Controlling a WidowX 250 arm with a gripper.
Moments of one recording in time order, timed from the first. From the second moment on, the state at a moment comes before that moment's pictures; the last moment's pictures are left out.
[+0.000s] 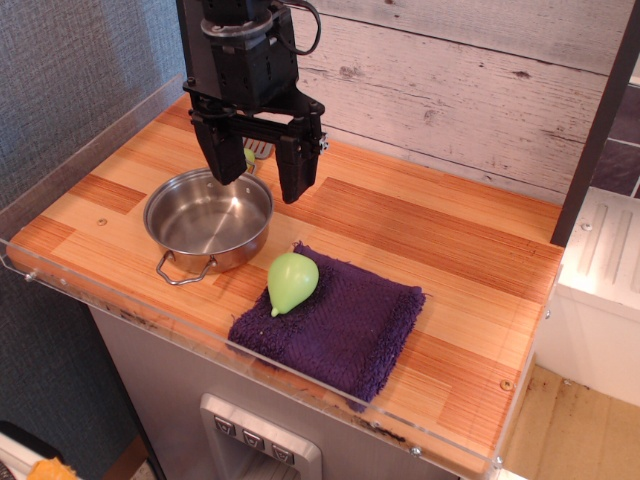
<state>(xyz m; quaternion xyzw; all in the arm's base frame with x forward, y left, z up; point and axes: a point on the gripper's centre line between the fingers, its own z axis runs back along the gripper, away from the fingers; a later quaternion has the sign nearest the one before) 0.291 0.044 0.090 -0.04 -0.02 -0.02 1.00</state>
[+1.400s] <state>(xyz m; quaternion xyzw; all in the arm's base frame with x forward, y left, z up) 0.308 0.066 0.024 0.03 0.01 -0.01 1.00</state>
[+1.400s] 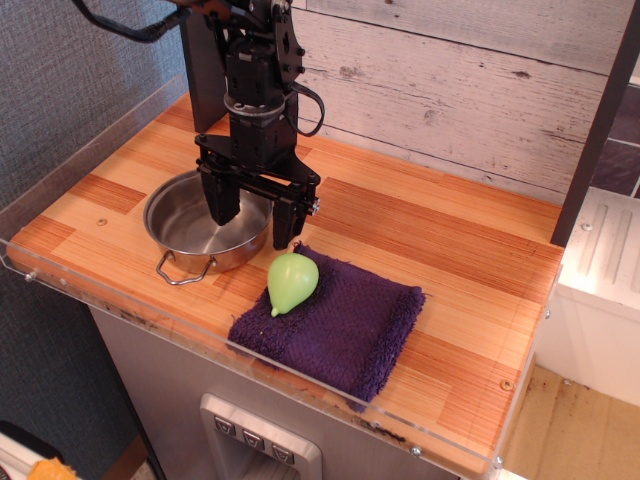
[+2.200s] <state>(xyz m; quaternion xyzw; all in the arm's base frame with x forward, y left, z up) 0.312 0.063 0.017 0.02 0.02 -0.01 1.00</state>
